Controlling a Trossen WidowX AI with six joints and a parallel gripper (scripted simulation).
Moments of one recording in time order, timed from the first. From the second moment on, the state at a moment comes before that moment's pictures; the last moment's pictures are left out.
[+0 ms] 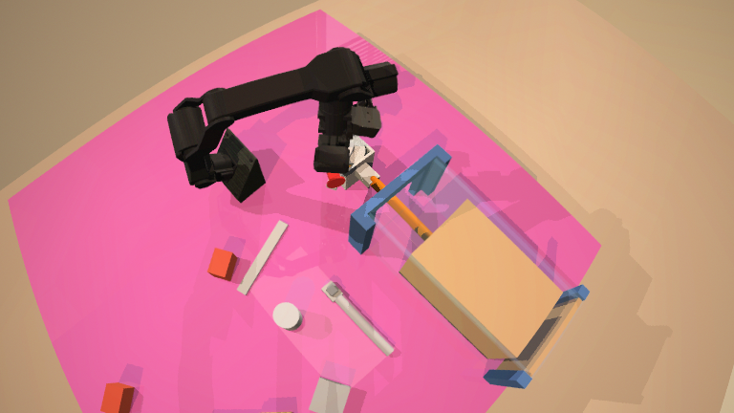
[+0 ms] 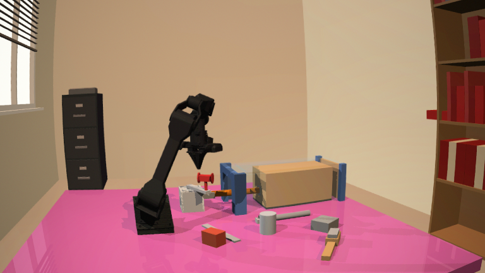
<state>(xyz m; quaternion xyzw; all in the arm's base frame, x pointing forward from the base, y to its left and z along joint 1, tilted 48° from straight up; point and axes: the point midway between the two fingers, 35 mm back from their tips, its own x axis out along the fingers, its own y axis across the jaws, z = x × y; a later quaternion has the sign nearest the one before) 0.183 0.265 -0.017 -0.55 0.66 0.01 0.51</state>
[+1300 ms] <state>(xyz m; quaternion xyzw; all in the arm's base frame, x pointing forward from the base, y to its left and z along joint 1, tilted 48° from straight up) 0.175 0.240 -0.010 -0.55 0.66 0.00 0.51</state>
